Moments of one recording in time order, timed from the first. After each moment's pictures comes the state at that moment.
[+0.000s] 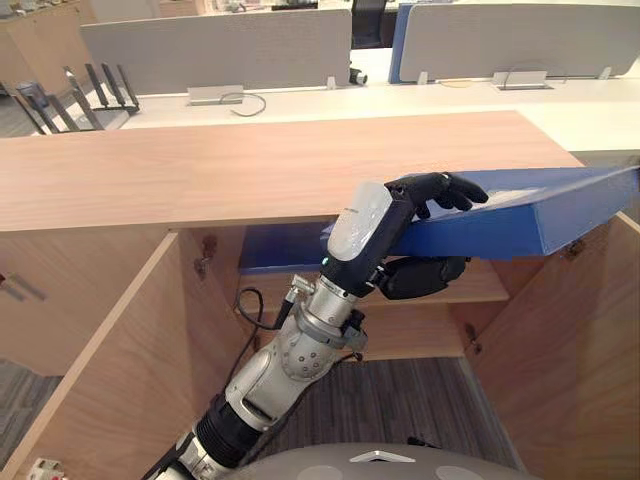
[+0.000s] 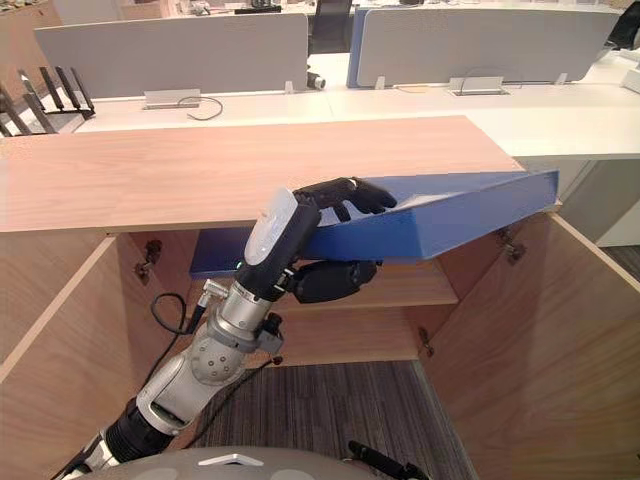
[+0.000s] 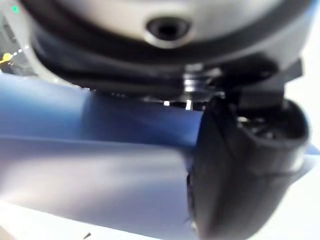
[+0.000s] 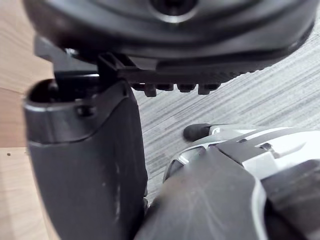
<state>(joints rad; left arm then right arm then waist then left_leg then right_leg) -0.11 0.16 -0.65 -0.33 0.41 -0.25 0.28 0.09 -0.12 -0.31 1.25 0.09 0.01 -0.08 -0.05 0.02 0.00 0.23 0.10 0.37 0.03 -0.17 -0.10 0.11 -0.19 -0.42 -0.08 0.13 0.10</state>
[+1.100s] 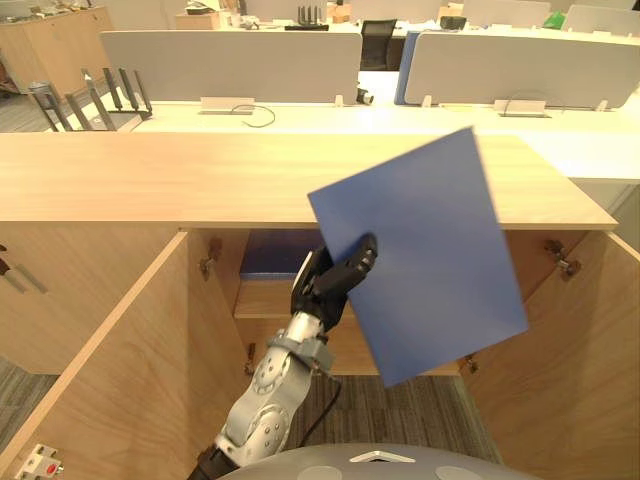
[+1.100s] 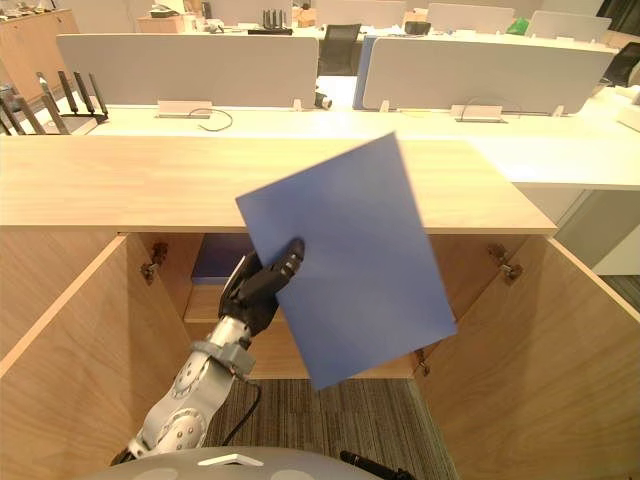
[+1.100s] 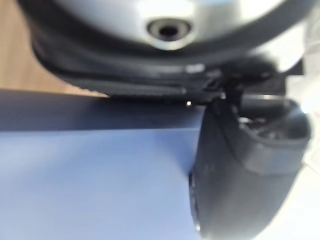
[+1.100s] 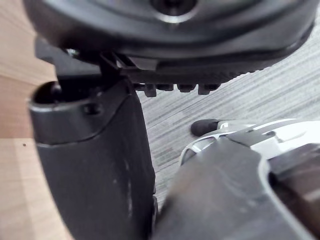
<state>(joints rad) 0.17 0.15 -0.53 -0.16 -0.74 -0.12 0.13 0.16 -0.12 -0.18 1.14 0.31 0.01 -0.07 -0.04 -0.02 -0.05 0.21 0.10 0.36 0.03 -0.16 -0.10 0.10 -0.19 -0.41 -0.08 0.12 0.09</state>
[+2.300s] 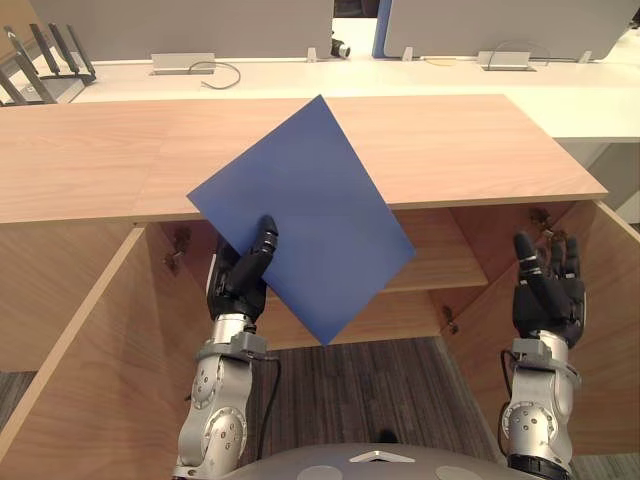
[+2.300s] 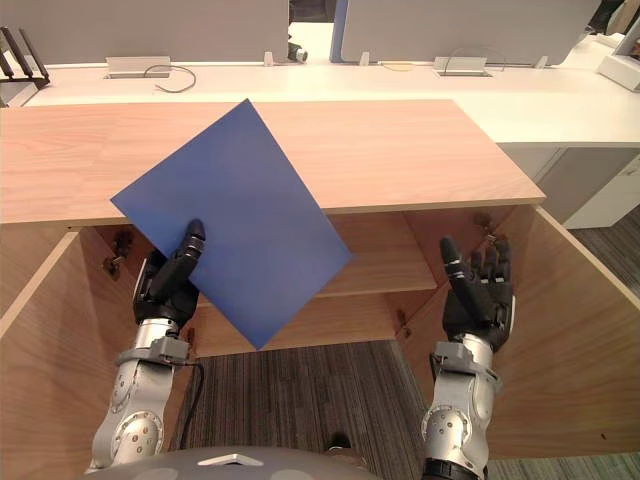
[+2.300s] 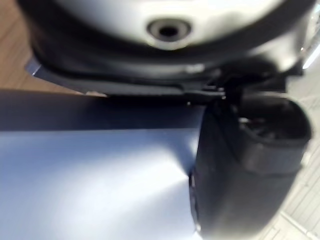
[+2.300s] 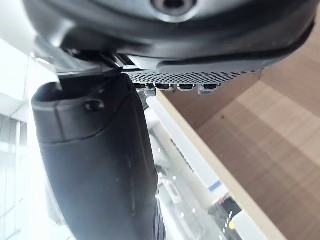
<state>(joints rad) 0.29 0.04 -0.13 -0.28 -0.65 -0.13 0.05 0.16 -0.04 -0.38 -0.06 0.83 -0.19 0.13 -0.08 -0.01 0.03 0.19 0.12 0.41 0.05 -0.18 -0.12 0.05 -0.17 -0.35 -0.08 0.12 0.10</state>
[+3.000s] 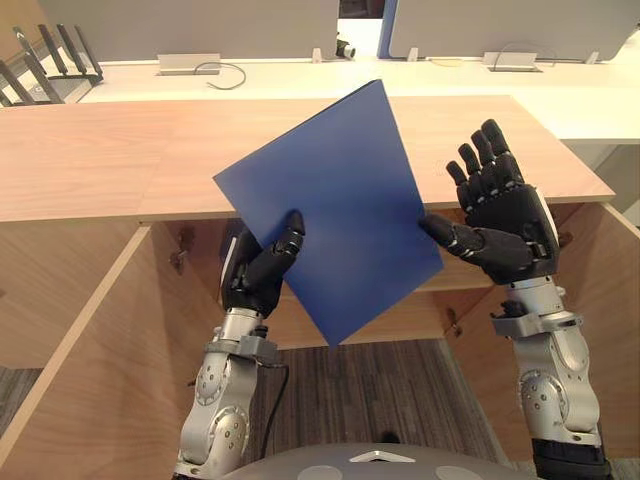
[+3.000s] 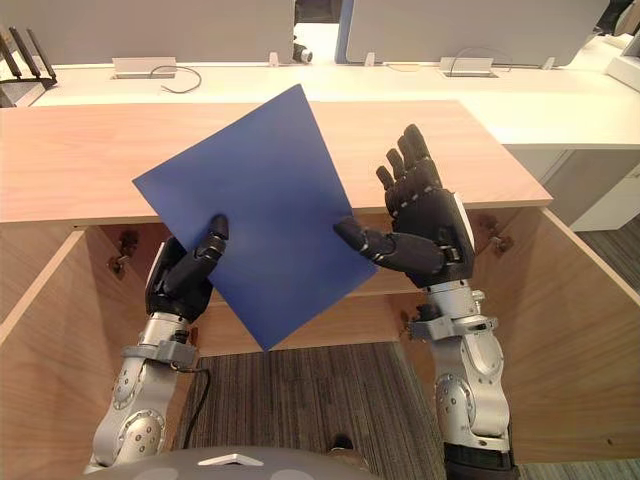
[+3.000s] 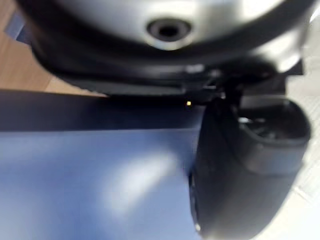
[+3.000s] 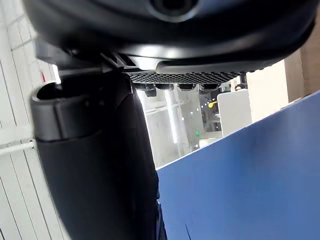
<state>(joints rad) 0.27 0.06 -0.19 -0.32 -0.62 -0.13 -0.06 0.09 -0.28 -0.18 -0.33 0.55 -0.14 0.33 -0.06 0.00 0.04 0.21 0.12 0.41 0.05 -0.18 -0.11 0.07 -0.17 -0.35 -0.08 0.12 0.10</state>
